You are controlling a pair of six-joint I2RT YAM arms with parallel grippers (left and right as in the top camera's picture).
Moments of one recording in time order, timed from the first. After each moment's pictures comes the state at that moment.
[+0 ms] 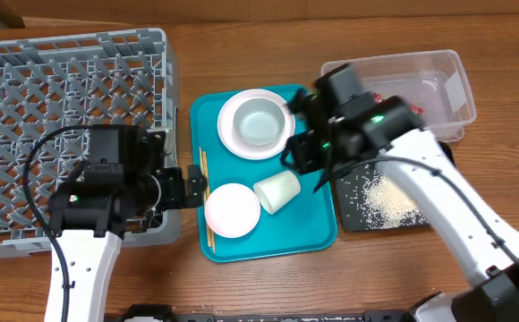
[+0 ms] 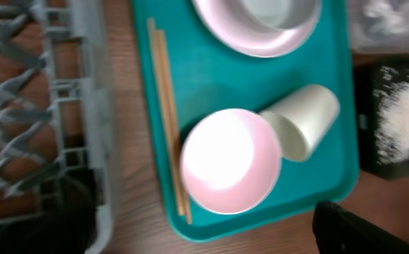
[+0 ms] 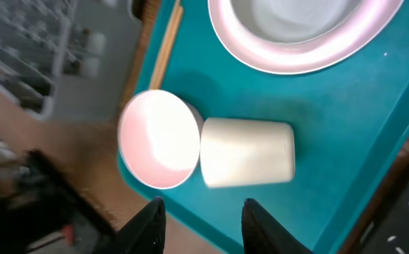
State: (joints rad) left arm -0.02 1.13 1.12 -1.13 0.26 -0.15; right arm 0.56 1.64 1.49 -1.04 -0.37 0.16
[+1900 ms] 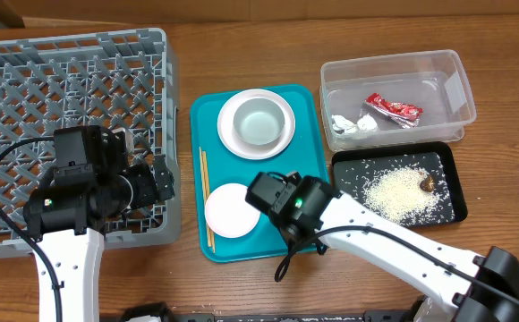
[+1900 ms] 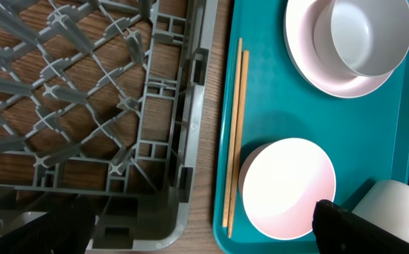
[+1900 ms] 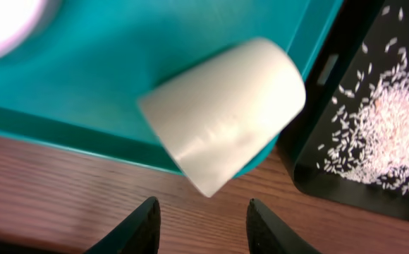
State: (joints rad) left arm 0.15 1.13 1.12 -1.13 0.18 -0.17; right arm 0.96 1.62 1.22 -1.21 0.20 0.51
